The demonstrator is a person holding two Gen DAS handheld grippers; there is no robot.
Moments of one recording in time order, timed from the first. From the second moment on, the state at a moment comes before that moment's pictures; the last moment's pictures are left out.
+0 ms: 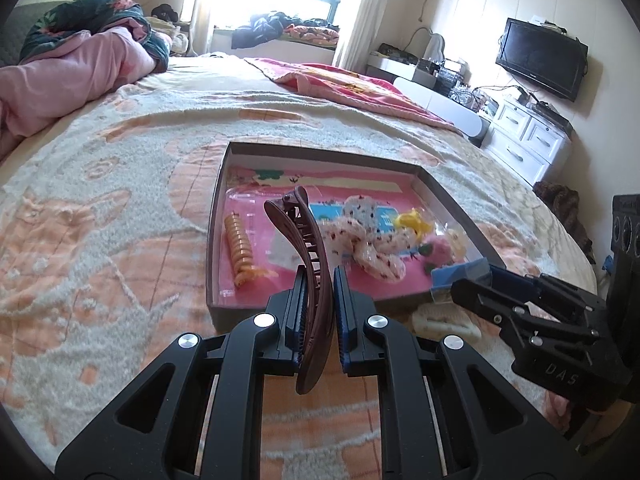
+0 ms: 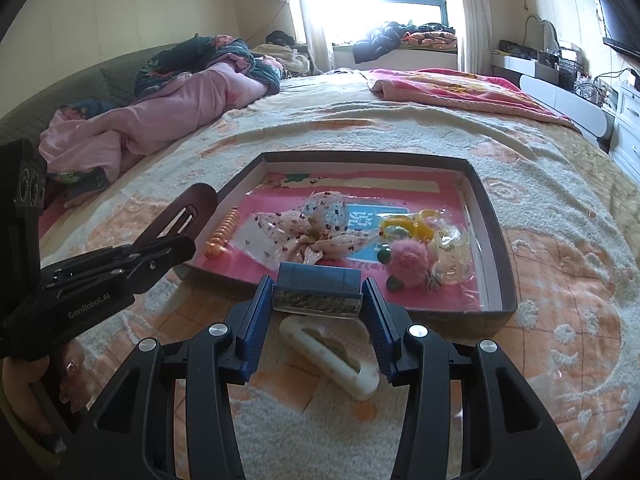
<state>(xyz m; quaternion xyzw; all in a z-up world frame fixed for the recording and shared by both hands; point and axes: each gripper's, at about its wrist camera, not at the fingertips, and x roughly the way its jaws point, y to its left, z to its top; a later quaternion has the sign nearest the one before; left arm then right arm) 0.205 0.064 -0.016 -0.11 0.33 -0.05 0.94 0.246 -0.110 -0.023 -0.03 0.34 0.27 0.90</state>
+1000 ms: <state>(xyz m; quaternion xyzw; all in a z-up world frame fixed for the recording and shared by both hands) 0.282 0.081 -0.022 -0.09 0.34 -0.03 0.93 0.301 -0.089 -0.039 -0.03 0.35 0.26 0.90</state>
